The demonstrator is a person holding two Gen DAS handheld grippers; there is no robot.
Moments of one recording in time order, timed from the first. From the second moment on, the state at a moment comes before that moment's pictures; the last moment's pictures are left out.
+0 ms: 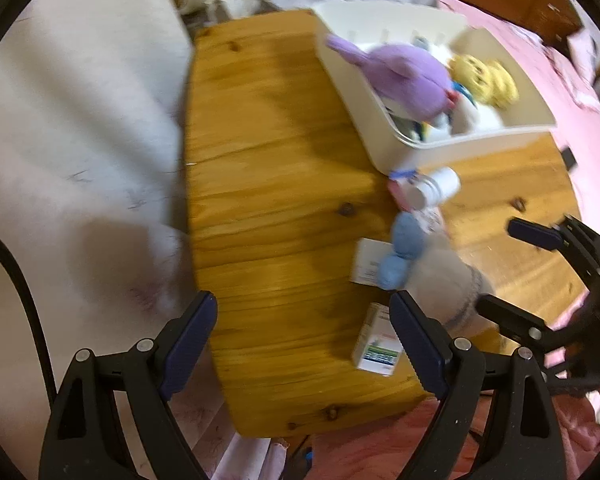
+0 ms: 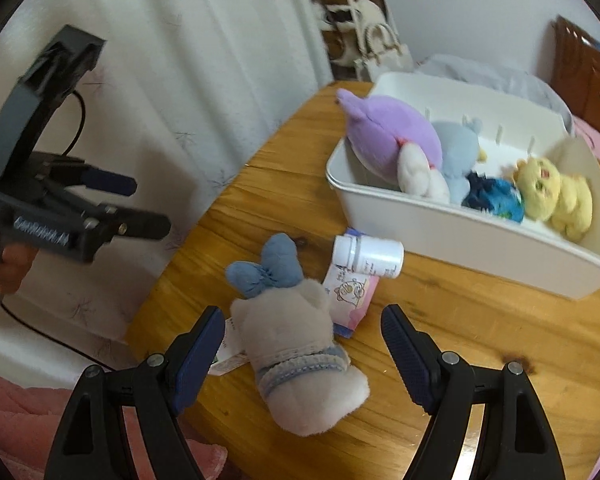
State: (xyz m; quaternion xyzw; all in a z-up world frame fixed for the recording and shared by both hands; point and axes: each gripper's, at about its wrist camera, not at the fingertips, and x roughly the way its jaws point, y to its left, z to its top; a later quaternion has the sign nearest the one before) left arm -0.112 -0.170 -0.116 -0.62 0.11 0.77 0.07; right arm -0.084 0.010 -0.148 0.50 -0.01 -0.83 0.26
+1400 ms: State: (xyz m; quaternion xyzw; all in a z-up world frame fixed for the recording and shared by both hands) left arm -0.111 -0.137 -0.213 -0.73 0.13 0.66 0.08; right arm -0.082 0.011 -0.199 0.55 -0.04 -0.78 0.30
